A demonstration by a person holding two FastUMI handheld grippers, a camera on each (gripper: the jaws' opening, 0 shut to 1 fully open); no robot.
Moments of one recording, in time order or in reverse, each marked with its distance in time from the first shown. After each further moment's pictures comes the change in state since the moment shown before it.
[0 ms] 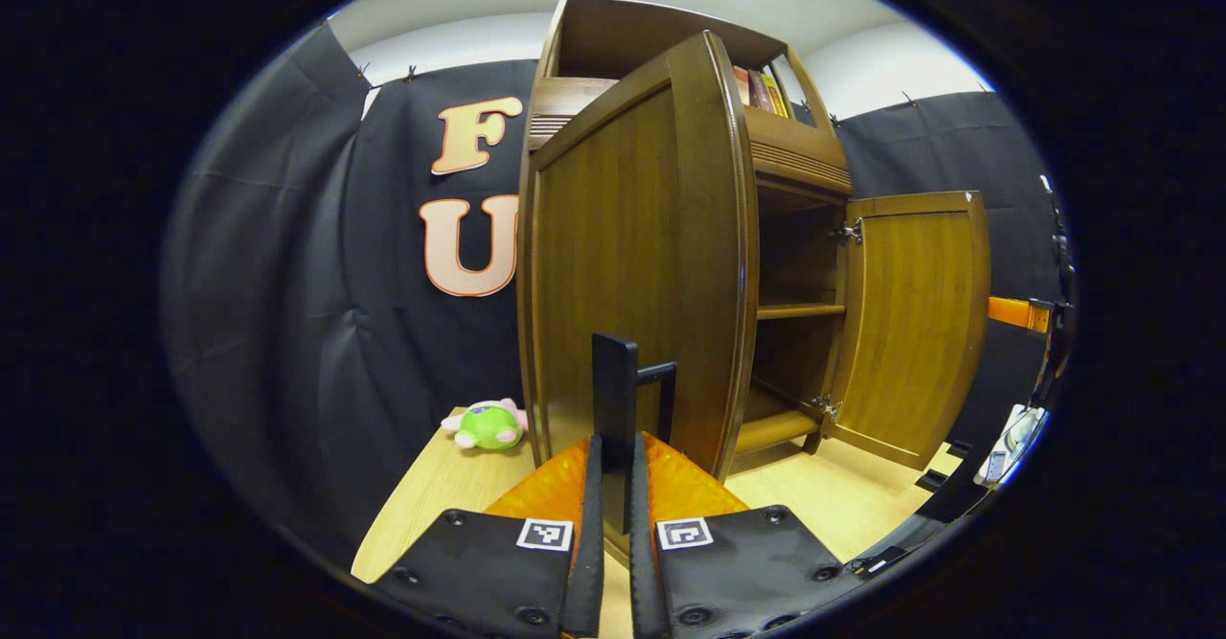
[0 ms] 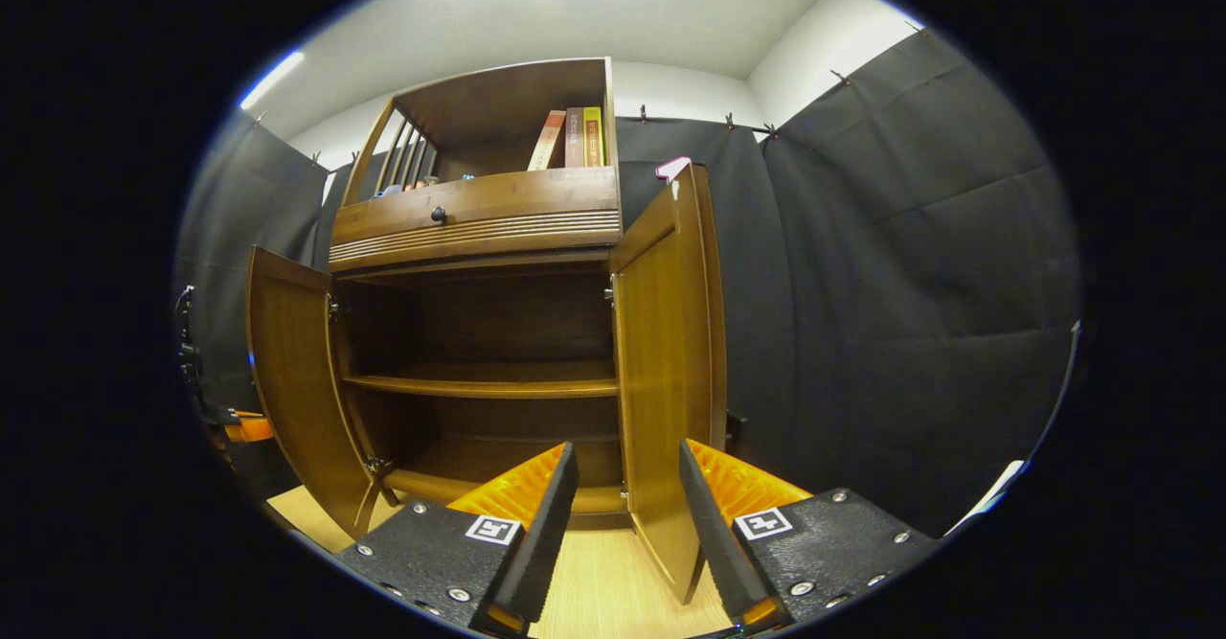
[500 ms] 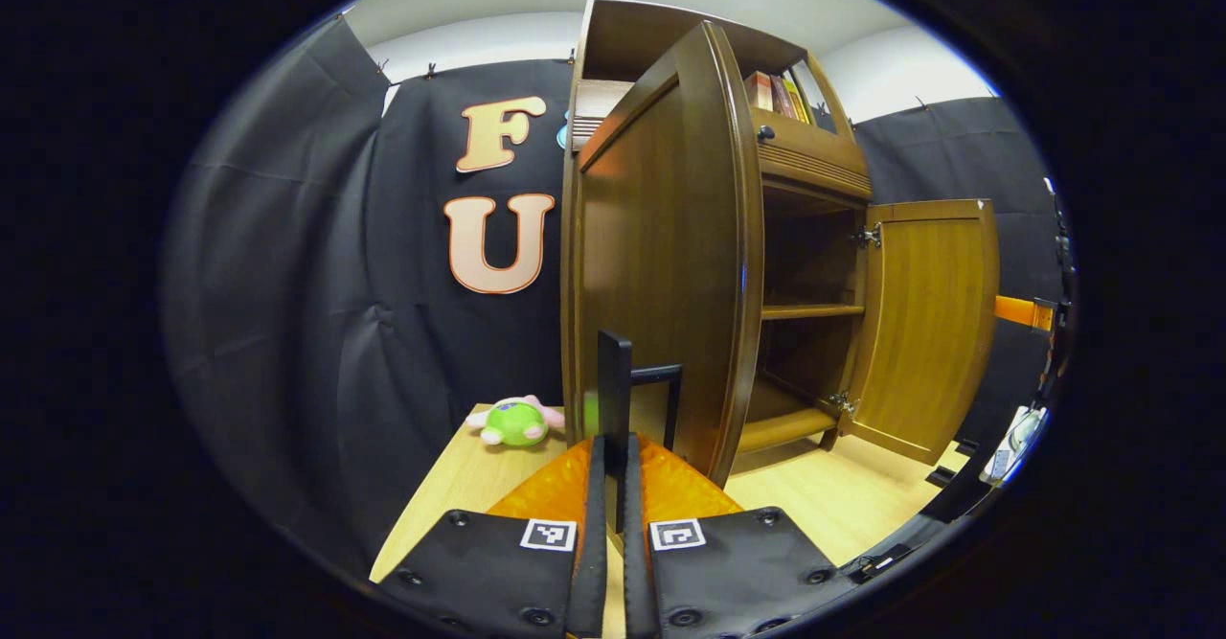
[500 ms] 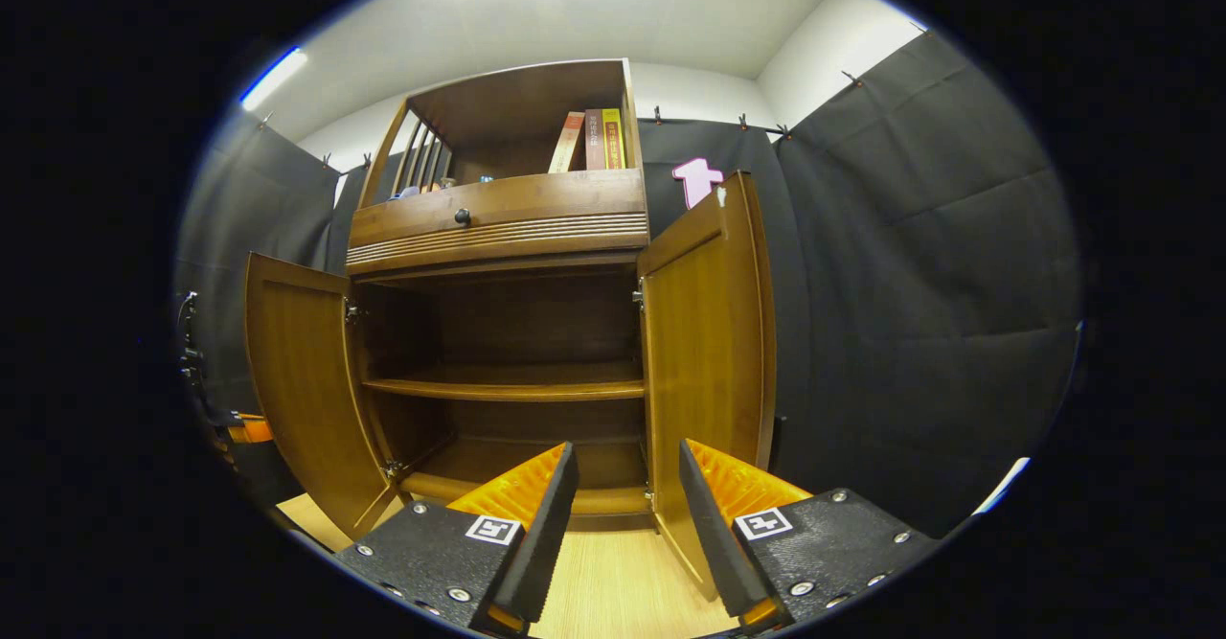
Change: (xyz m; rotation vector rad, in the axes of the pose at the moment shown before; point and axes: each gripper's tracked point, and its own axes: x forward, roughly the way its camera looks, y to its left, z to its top) left arm -0.013 0.039 -0.003 0.007 0.001 0.040; right arm -0.004 0.032 0.003 -0.001 0.001 0.037
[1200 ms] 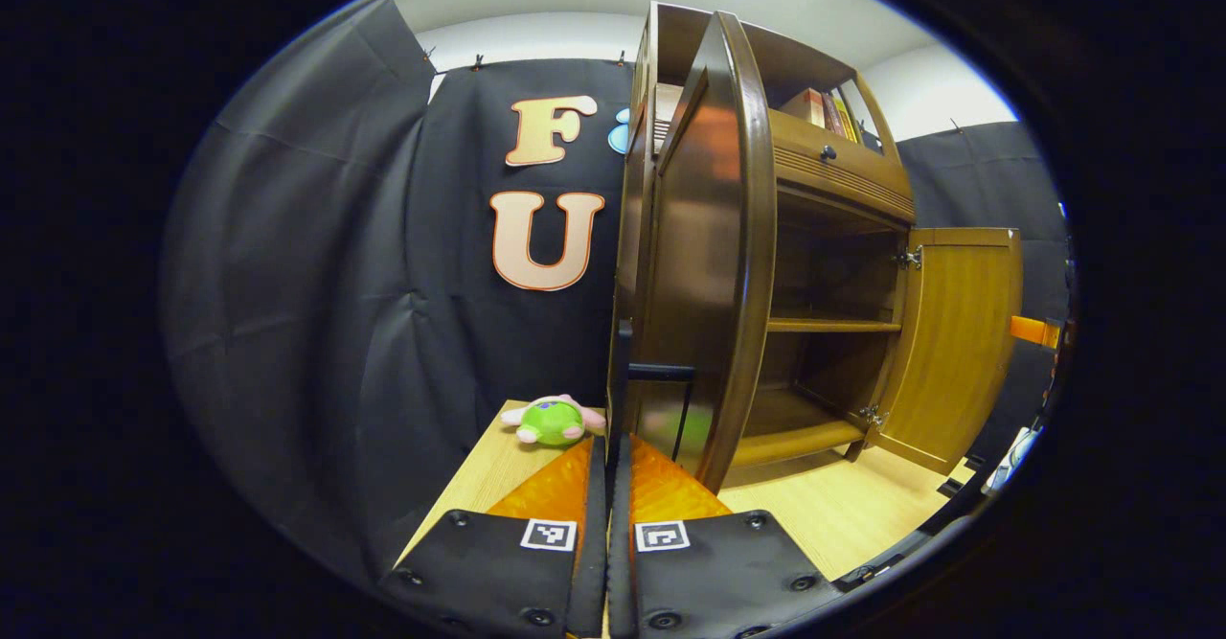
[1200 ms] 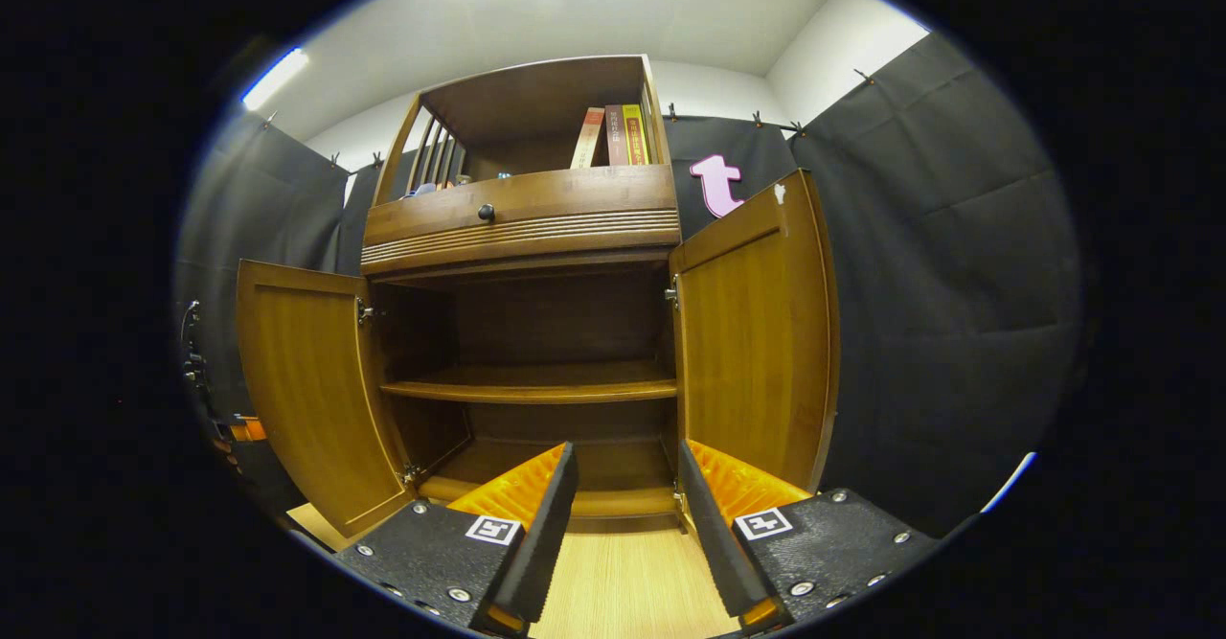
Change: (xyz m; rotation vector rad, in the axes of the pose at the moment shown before) left arm -0.003 0.067 -0.002 -0.060 -0.020 0.057; right arm 0.010 0.038 -0.001 0.006 0.009 0.031
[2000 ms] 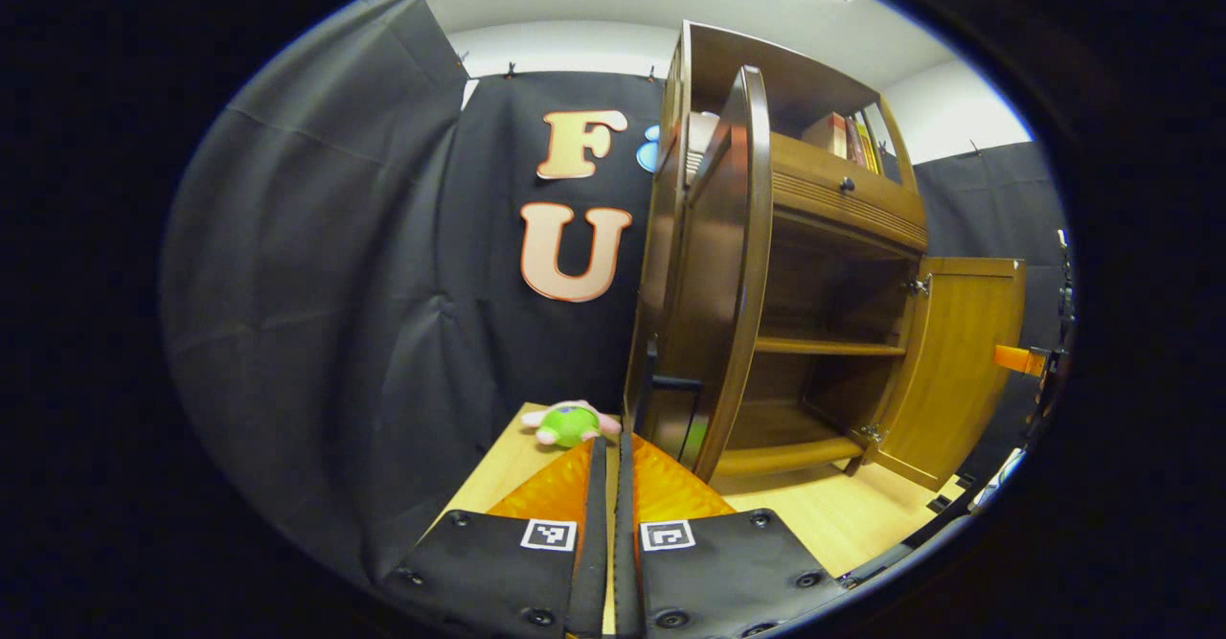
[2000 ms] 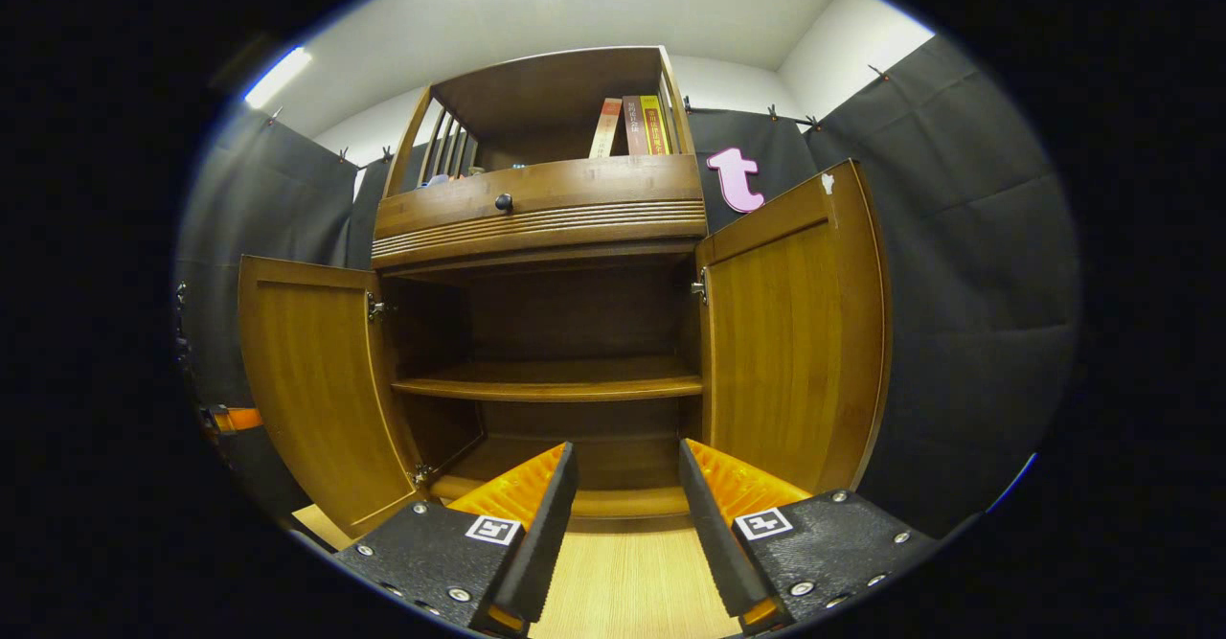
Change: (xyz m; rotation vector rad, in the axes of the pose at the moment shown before) left arm -0.046 0.024 0.031 -0.066 -0.061 0.097; right arm 0.016 0.018 -0.003 0.000 0.023 0.029
